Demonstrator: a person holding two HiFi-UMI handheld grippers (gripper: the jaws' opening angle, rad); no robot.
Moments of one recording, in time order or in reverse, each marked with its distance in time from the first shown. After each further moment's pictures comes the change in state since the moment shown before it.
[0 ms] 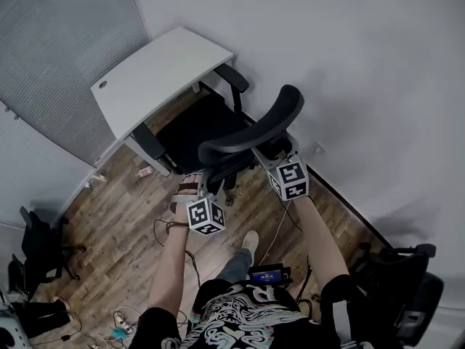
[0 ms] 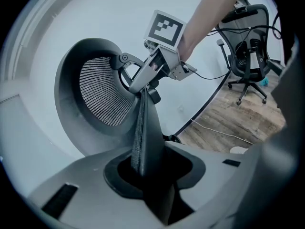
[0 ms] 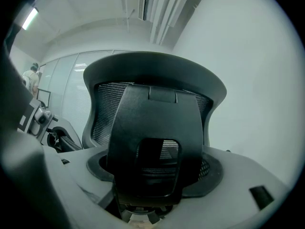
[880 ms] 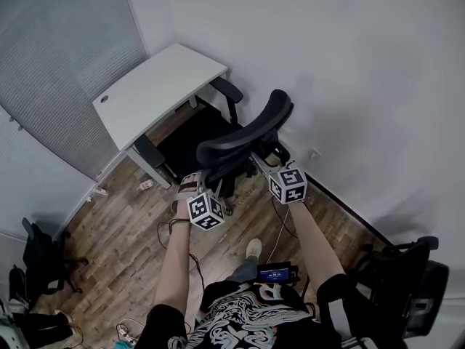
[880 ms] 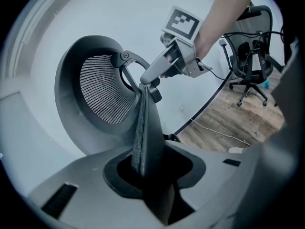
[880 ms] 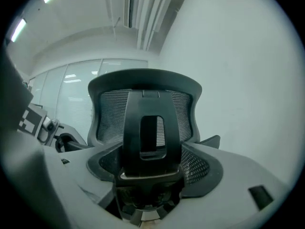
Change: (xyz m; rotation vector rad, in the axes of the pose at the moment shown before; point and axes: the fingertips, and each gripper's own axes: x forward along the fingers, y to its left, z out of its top) left arm 0.004 0.002 -0.004 -0.026 0.019 -0.006; right arm -0.030 -0.005 -0.016 0.157 -0.039 -0.063
